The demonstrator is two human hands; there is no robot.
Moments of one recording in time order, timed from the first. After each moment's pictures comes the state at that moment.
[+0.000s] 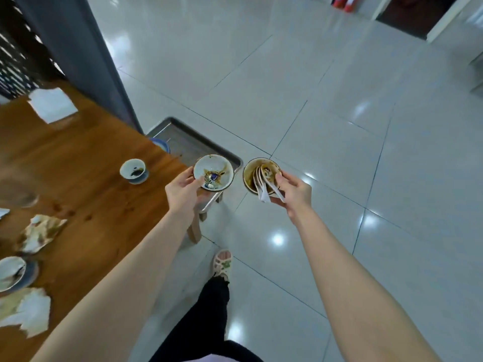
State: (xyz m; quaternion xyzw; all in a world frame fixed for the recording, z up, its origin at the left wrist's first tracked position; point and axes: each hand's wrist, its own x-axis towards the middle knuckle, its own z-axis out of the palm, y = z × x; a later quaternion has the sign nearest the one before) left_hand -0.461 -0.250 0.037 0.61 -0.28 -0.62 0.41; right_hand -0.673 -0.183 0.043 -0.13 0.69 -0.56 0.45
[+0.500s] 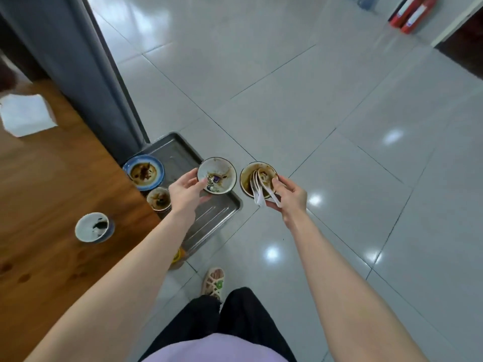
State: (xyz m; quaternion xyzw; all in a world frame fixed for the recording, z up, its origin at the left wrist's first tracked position) left_hand -0.553 -0.453 0.002 0.62 -0.19 -0.61 0.45; right_hand -0.769 -0.426 0.018 -0.18 0.69 -0.49 0.51
